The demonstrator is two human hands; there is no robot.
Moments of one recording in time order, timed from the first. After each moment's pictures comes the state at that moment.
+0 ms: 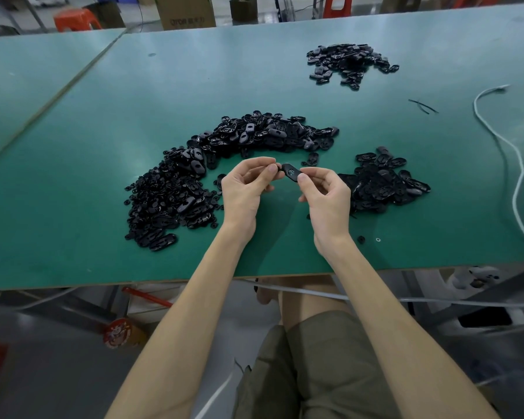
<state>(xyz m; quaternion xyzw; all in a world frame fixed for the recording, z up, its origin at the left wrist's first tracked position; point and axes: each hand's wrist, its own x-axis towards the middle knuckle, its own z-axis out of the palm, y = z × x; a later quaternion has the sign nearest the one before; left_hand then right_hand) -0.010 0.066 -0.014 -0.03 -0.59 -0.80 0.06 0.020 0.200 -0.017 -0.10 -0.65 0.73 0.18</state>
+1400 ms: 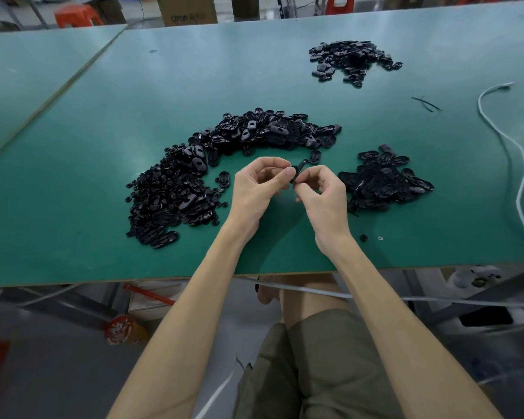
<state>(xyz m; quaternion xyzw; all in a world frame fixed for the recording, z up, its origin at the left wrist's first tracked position) -0.011 0.068 -0.016 -0.08 -0.66 -0.75 0.02 0.021 0.199 -0.016 -0.06 -0.71 0.68 0.15</state>
